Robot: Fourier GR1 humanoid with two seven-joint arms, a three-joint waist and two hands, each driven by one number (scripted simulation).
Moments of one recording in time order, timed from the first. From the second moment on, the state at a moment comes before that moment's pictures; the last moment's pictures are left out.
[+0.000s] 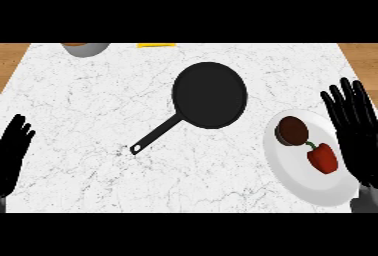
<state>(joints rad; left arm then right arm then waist) 0.02 0.54 0.04 -1.34 0.40 0.17 -0.01 -0.05 -0.33 -0.03 -1.69 -0.48 0.10 -0.16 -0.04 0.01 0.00</state>
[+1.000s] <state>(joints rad) -0.18 0.40 -0.11 -1.52 0.37 0.23 0.12 -0.14 -0.91 -0.24 -1.31 -0.13 0.61 -0.62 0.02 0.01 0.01</state>
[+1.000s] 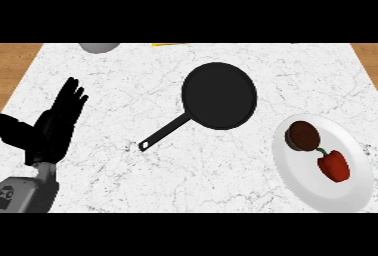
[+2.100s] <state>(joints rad) -0.18 0.37 -0.13 -1.55 0.32 0.24 0.15 -0.30 -1.09 0.29 -1.26 0.59 0.31 -0.84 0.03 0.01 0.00</state>
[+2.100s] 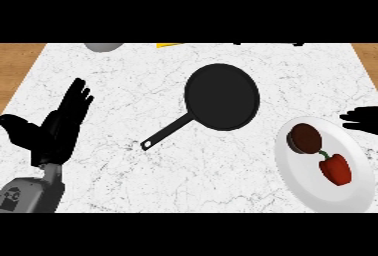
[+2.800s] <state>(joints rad) -0.16 0.35 -0.07 -1.58 0.29 0.22 0.18 -0.21 -1.10 0.28 -1.39 0.83 0.21 -0.81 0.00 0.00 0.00</state>
